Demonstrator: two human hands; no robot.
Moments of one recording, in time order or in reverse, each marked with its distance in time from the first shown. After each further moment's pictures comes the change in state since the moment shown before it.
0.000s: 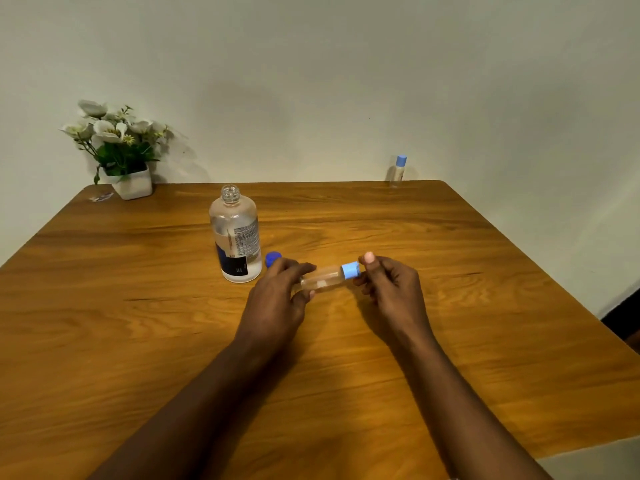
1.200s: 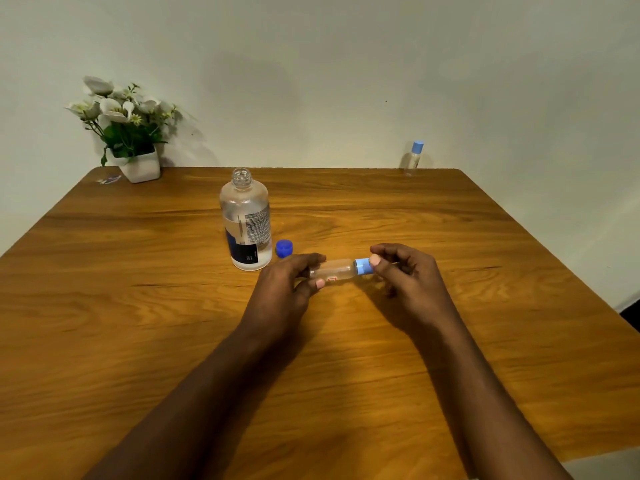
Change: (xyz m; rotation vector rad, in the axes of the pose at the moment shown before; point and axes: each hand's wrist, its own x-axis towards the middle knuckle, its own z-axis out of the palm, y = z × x) left_hand 0.001 -0.001 -0.009 -0.189 -0.063 -0.098; right_hand 0.011 0.002 -0.015 0.034 -0.180 0.065
